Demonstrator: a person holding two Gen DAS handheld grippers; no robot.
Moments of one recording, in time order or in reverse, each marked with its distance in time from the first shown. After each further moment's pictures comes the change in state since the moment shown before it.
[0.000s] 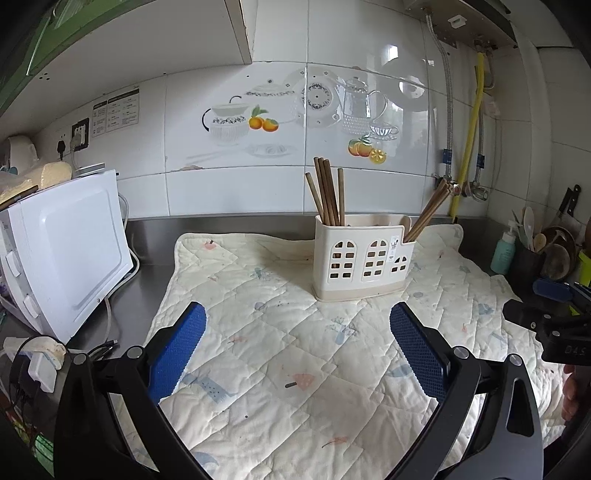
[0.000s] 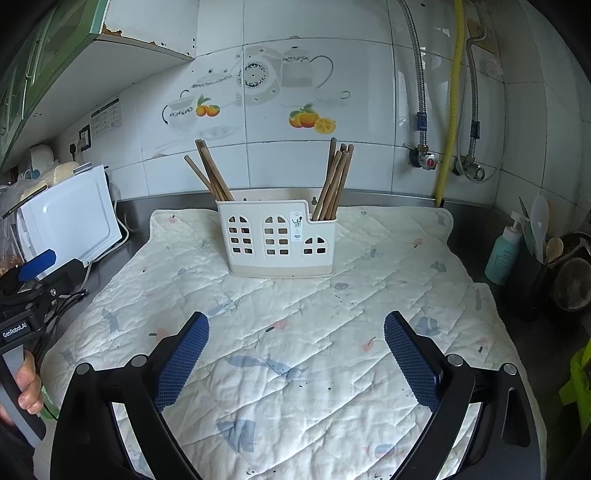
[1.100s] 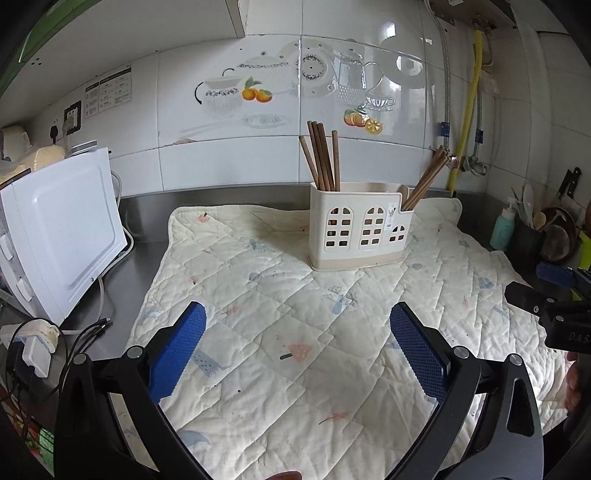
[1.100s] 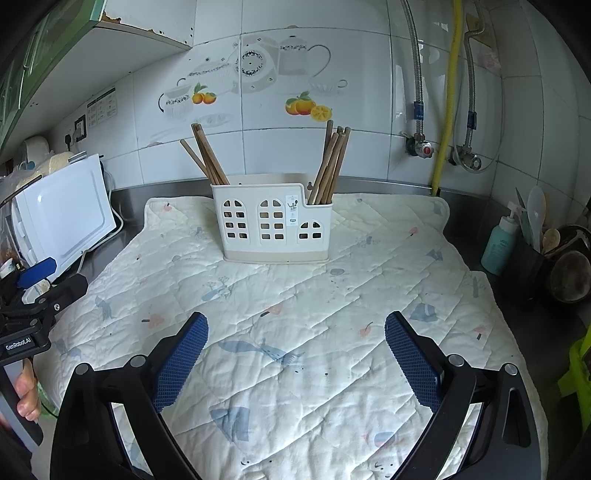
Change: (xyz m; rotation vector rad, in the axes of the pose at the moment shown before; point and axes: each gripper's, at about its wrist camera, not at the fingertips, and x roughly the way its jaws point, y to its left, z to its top) left arm 0.010 -0.006 -0.018 0.007 0.088 -0.007; right arm 0.004 0.001 -0.012 -0.003 0.029 -0.021
